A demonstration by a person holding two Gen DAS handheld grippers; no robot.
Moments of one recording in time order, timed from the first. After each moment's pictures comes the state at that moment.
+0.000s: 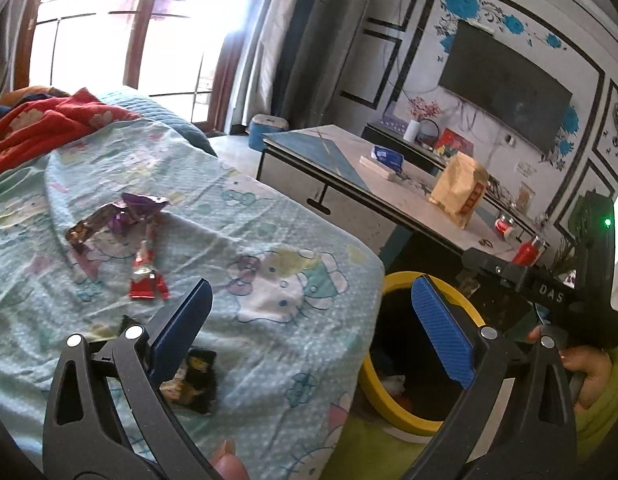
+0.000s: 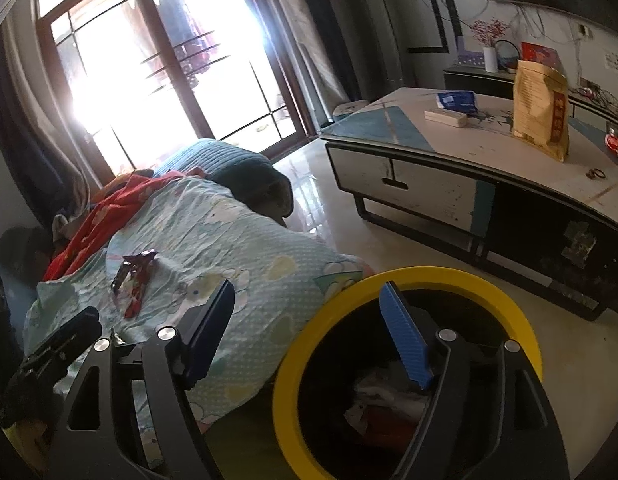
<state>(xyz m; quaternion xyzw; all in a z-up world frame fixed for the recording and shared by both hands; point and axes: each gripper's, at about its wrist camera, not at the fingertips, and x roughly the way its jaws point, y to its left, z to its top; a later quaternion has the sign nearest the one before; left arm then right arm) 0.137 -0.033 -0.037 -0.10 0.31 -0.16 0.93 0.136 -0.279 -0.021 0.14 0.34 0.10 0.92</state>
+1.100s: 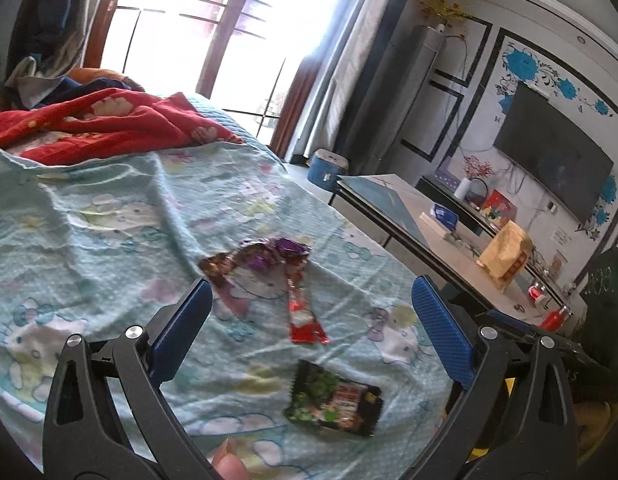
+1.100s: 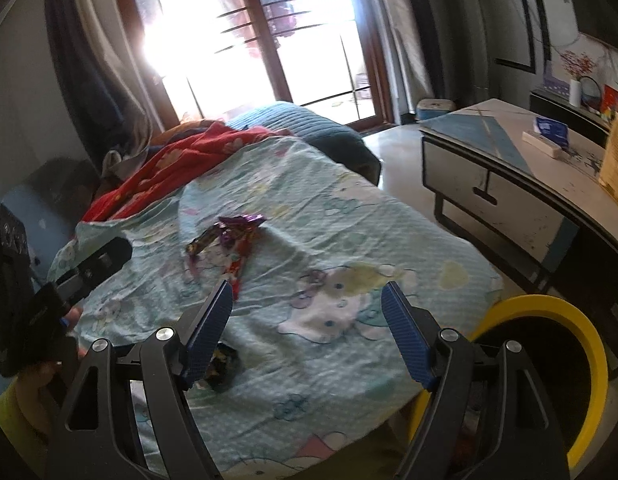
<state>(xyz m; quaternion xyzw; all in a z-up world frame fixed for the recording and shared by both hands) 0.138 0.096 -0.026 -0.17 0.27 -0.06 0.95 0.154 -0.135 -0.006 0.06 0.36 0.22 0.91</state>
